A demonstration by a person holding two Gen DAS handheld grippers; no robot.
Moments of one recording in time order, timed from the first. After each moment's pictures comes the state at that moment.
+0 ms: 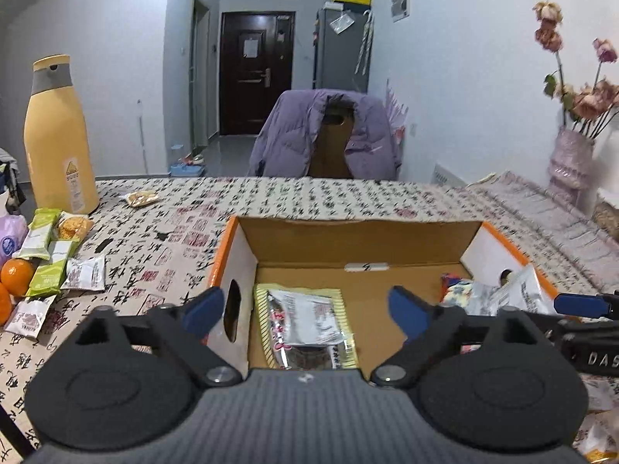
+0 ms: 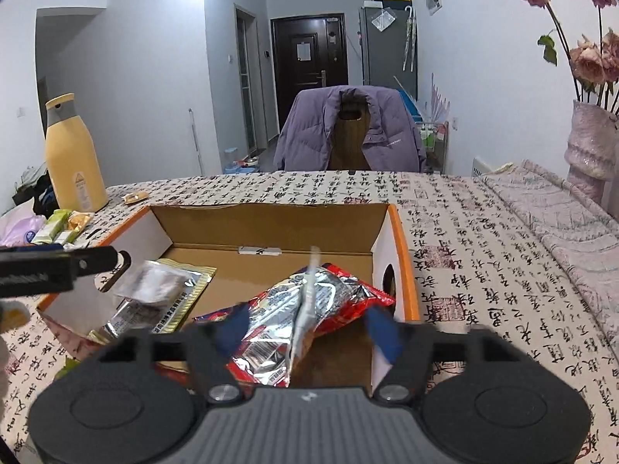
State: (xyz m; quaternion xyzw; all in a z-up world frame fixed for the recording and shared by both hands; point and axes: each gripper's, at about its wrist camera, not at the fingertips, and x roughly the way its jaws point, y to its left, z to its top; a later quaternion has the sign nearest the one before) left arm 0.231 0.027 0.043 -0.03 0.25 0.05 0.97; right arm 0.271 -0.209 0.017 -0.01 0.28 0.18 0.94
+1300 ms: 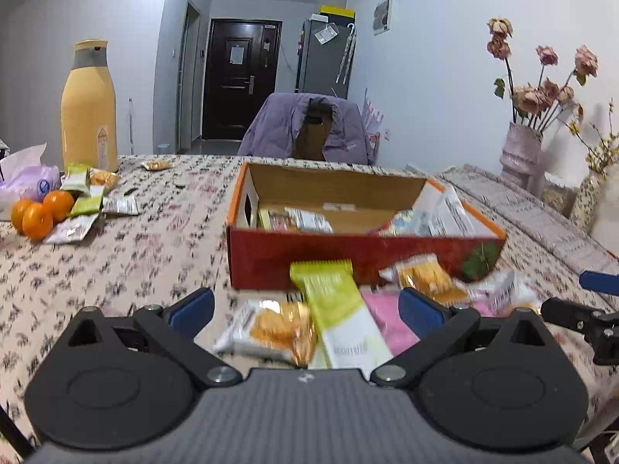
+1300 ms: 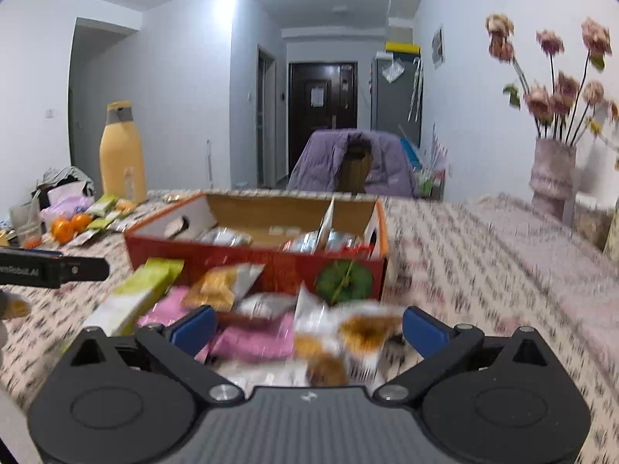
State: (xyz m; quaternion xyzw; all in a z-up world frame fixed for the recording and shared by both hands) left arm 0.067 0.024 0.011 -0.05 0.23 0.01 0.97; right arm 0.092 -0.258 -0.001 -0.03 0.21 0.19 0.96
